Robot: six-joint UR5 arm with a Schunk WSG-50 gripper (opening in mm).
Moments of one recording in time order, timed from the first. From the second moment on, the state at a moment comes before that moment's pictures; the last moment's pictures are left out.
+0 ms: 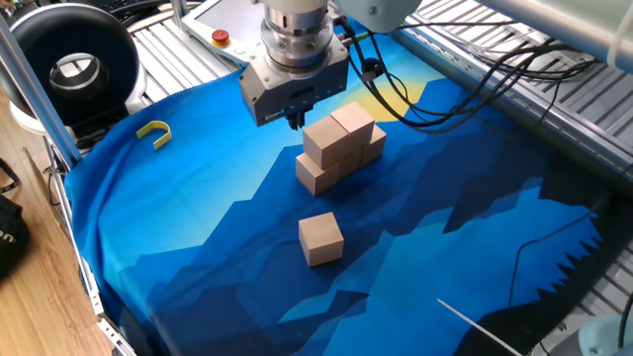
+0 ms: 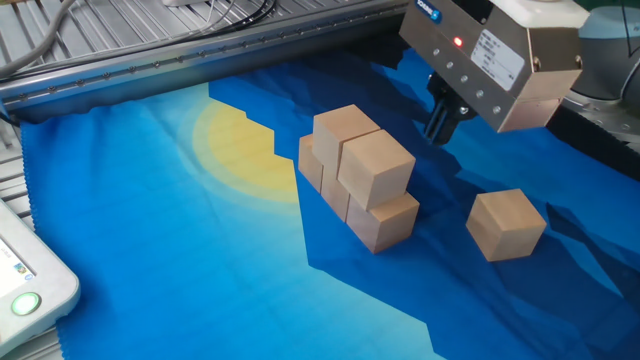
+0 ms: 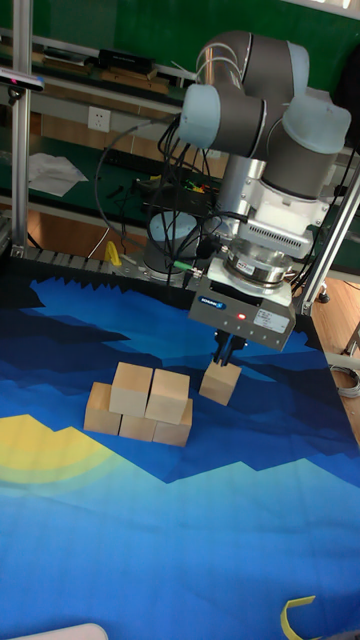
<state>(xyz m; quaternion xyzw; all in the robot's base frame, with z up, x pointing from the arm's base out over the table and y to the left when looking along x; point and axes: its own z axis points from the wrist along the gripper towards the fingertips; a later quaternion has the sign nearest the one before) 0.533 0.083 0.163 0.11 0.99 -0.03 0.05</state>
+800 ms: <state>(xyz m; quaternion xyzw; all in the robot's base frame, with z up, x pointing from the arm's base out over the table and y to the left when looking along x) 0.557 0.097 0.095 0.11 0.99 0.00 0.04</state>
